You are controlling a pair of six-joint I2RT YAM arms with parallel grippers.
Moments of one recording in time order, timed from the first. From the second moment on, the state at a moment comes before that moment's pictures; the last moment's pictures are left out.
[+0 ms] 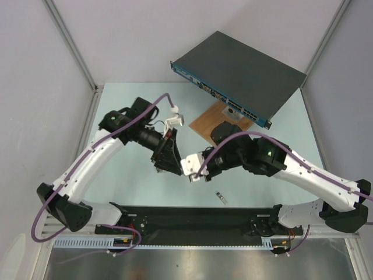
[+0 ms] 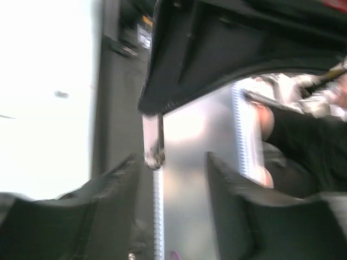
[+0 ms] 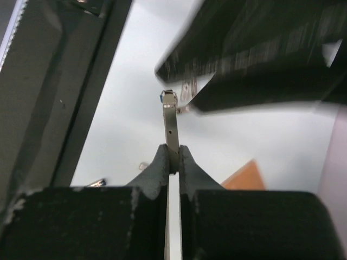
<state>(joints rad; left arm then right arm) -0.57 1.33 1.44 -1.24 1.17 0.33 1.14 1.24 1.47 -0.88 -0.33 -0.85</state>
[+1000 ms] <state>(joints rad) -0.92 1.00 1.38 -0.86 0.34 0.81 0.58 1.30 1.32 -0.57 -1.14 0.38</state>
